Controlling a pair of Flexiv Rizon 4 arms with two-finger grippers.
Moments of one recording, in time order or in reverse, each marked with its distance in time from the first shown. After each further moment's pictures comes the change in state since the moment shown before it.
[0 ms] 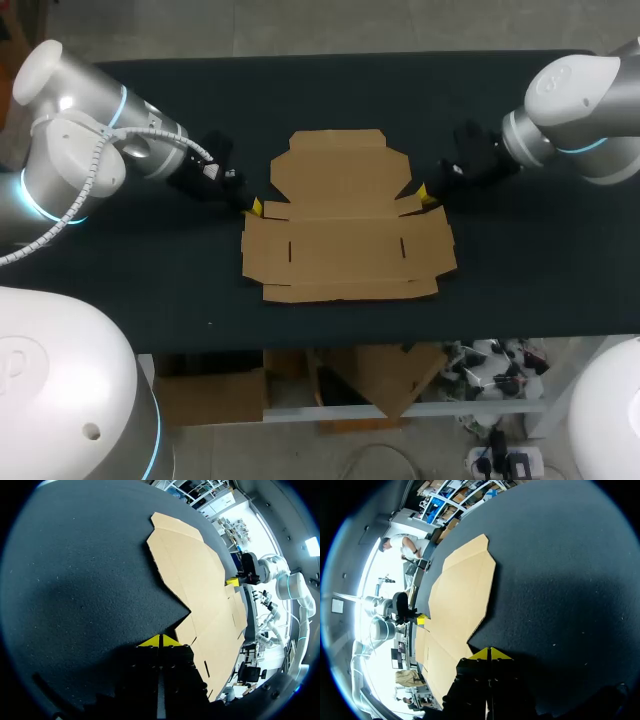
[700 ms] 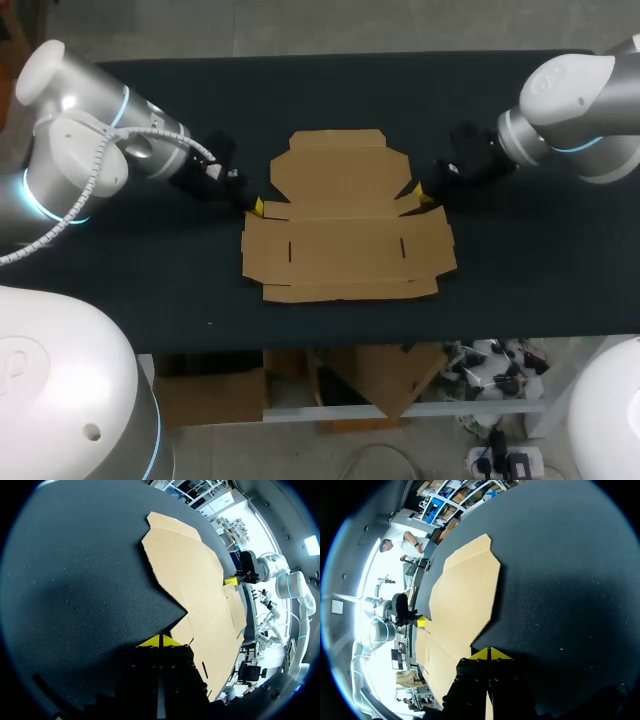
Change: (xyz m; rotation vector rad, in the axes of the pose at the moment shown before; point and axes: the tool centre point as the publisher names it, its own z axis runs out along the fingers) left arm 0.006 -0.001 0.002 -0.001 0.009 0.014; right arm 0.005 0.003 0.004 -0.001 -0.002 0.004
